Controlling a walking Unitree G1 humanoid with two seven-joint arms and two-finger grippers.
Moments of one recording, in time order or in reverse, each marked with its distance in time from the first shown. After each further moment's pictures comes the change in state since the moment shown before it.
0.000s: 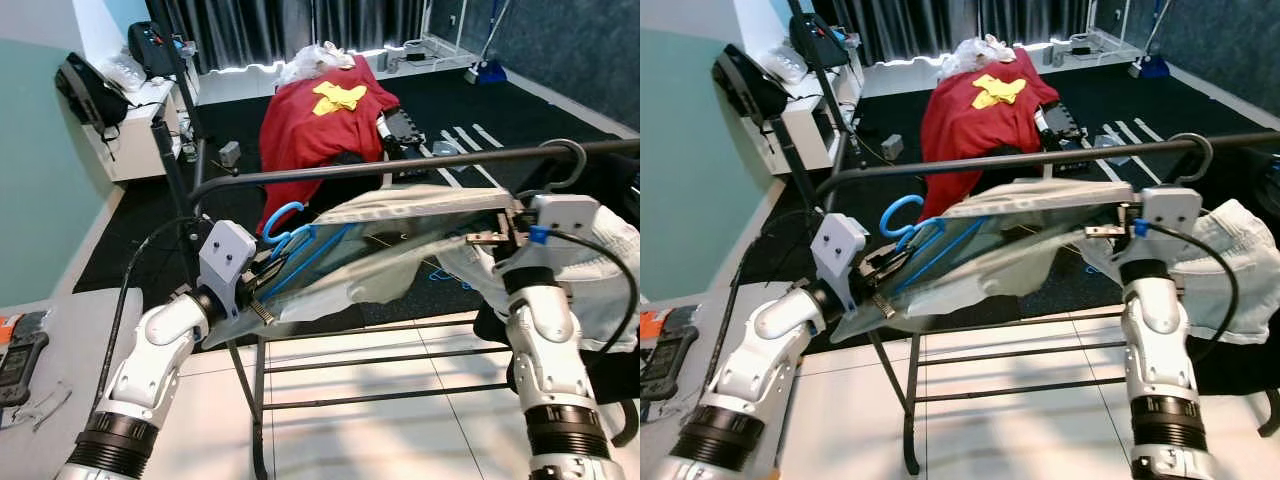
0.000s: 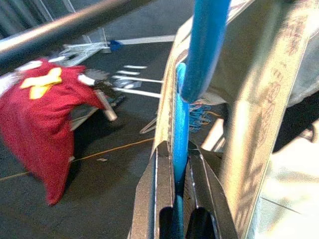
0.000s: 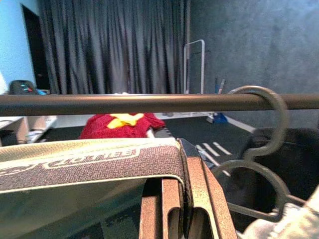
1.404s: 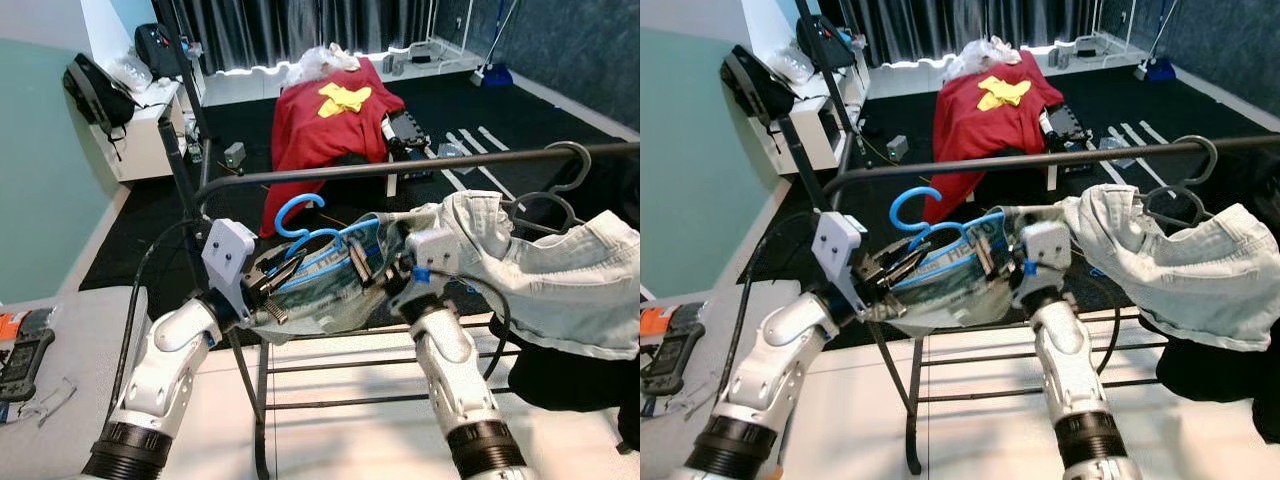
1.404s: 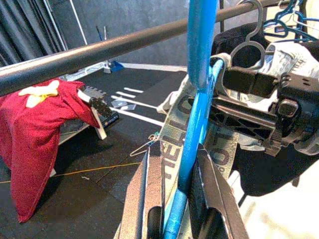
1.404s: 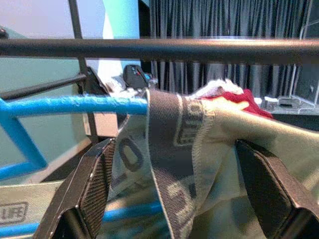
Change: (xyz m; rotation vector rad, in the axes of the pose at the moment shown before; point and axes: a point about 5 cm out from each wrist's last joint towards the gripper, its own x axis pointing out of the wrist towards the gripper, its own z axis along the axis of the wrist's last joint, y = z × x) left arm 0.006 -0.012 0.010 -0.141 -0.131 0.032; right arm -0.028 0.124 -0.030 0.142 0.076 0.421
